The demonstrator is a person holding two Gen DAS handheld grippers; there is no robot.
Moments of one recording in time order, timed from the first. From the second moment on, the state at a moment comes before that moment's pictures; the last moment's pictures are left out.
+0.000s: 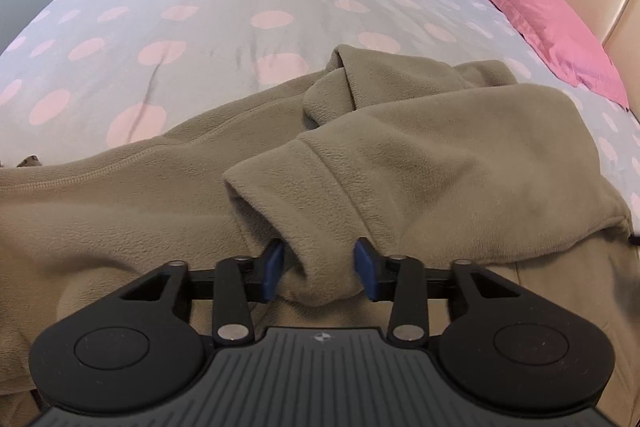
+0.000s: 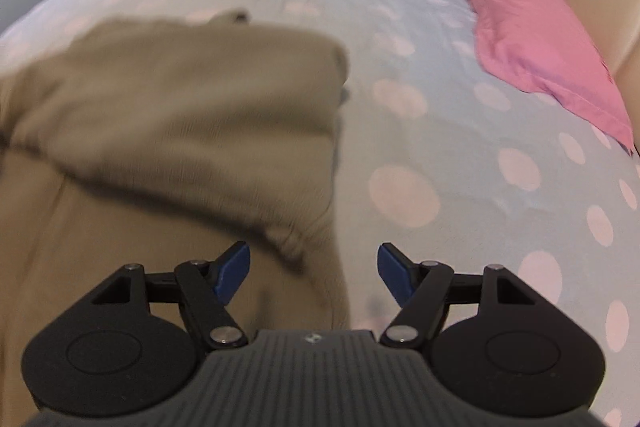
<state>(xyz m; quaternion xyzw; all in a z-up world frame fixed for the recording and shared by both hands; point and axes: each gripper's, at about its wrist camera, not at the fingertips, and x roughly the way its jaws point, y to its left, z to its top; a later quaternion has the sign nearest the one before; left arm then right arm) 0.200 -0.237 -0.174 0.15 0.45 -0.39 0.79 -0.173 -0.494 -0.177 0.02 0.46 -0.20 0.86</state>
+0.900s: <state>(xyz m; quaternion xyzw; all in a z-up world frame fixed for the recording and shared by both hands) 0.196 -0.212 -0.142 0.18 0.42 -0.36 0.82 -0.145 -0.496 -0.169 0.03 0.47 -0.23 0.85</state>
